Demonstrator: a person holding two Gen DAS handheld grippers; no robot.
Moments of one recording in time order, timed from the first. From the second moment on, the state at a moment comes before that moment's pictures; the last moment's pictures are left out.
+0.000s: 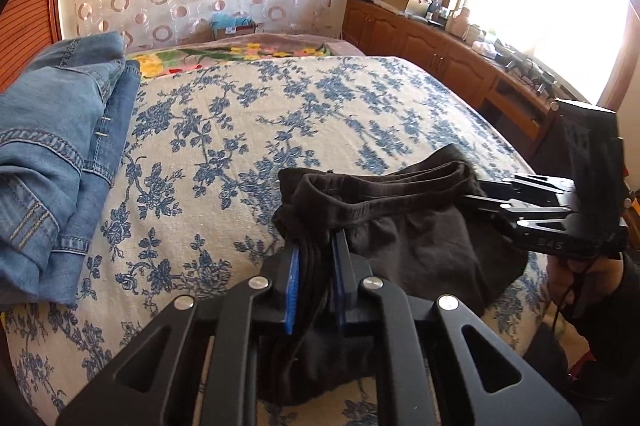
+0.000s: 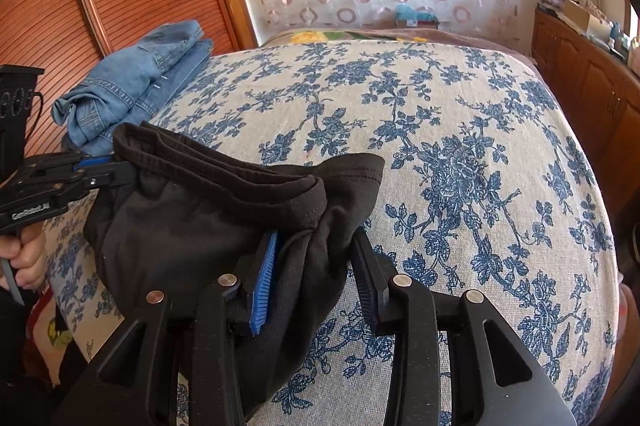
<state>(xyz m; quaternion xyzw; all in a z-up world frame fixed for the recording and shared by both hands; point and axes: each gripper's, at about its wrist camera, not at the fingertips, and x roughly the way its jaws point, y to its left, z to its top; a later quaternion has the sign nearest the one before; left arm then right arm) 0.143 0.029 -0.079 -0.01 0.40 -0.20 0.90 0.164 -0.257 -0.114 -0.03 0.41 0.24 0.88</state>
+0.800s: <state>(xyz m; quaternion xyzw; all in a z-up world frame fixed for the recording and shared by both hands) 0.109 0.021 -0.047 -0.01 0.34 -0.21 0.92 0.149 -0.257 -0.090 -0.02 0.37 0.26 0.89</state>
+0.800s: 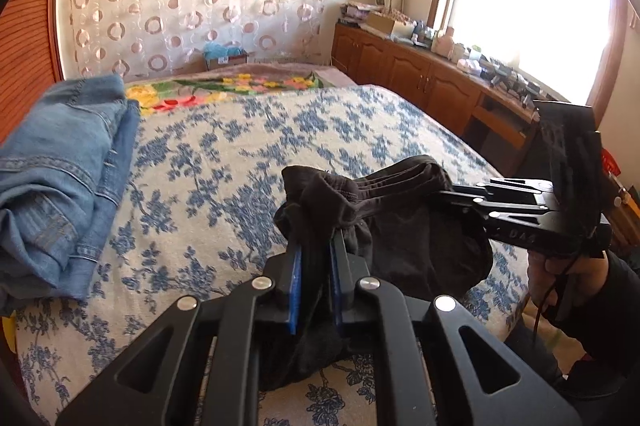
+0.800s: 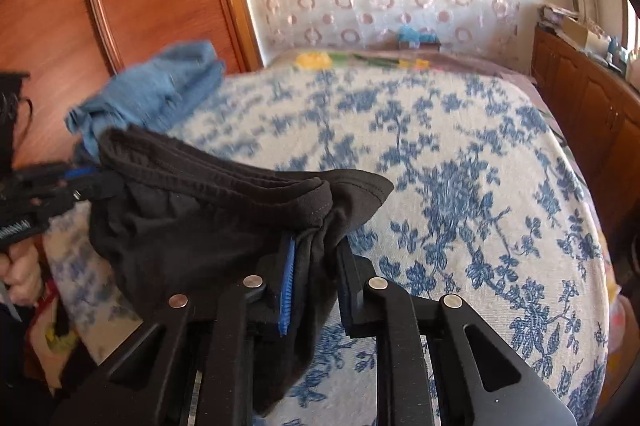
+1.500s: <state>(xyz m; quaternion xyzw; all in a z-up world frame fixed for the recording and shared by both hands) 0.088 0.050 0.002 -0.03 0.27 -0.19 0.94 0.136 -0.238 0.002 -0.04 0.26 0.27 0.92</state>
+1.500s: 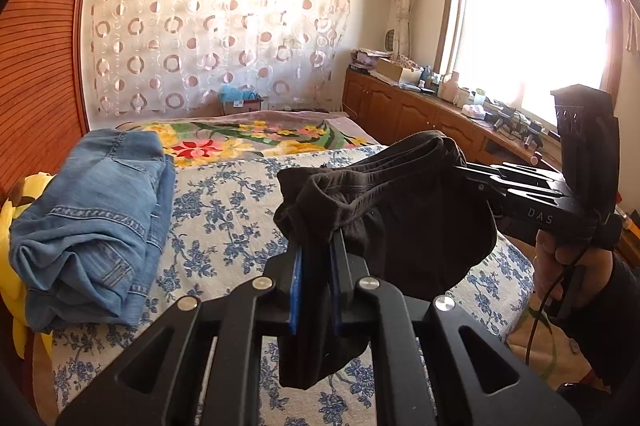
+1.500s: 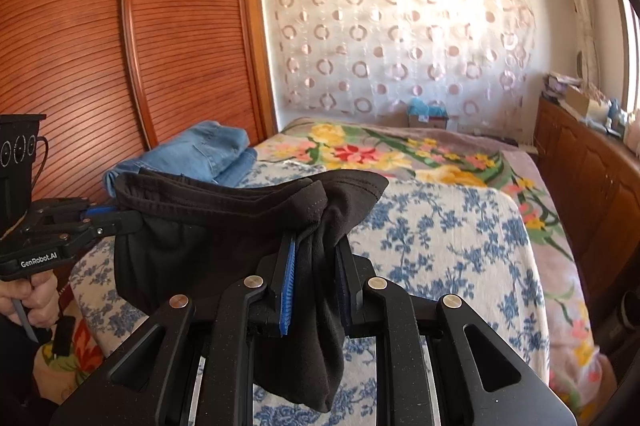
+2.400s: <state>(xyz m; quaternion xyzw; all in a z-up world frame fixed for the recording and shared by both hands) 0.078 0.121 0.033 -0.06 0.22 -0.10 0.97 0.178 -0.147 0.046 -0.07 0.23 0.34 0.91</state>
